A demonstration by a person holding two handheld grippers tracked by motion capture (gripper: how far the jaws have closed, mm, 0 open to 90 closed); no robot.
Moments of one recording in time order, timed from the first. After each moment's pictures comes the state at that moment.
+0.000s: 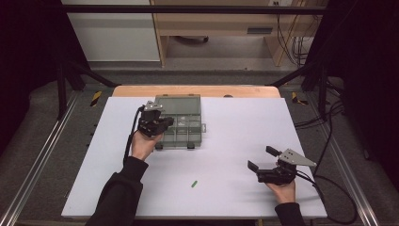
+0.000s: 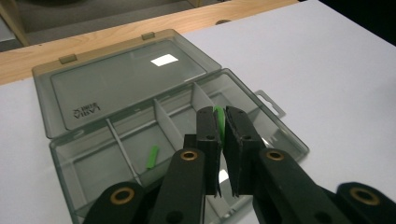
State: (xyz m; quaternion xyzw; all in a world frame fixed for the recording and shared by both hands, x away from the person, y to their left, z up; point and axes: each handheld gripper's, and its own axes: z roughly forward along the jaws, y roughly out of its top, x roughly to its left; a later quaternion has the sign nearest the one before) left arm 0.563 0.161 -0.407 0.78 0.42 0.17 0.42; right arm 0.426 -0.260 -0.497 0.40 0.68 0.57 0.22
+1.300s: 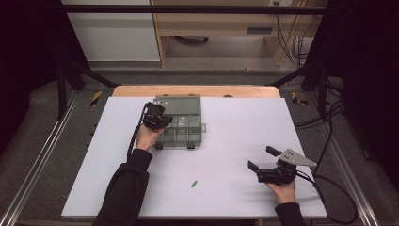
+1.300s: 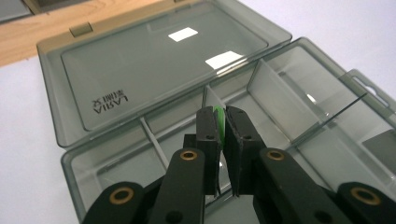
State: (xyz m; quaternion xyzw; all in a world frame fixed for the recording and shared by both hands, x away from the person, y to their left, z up) left arm 0.616 0.161 -0.454 0.81 0.44 0.17 0.35; right arm 0.426 -0.261 -0.496 0.40 0.68 0.57 0.22
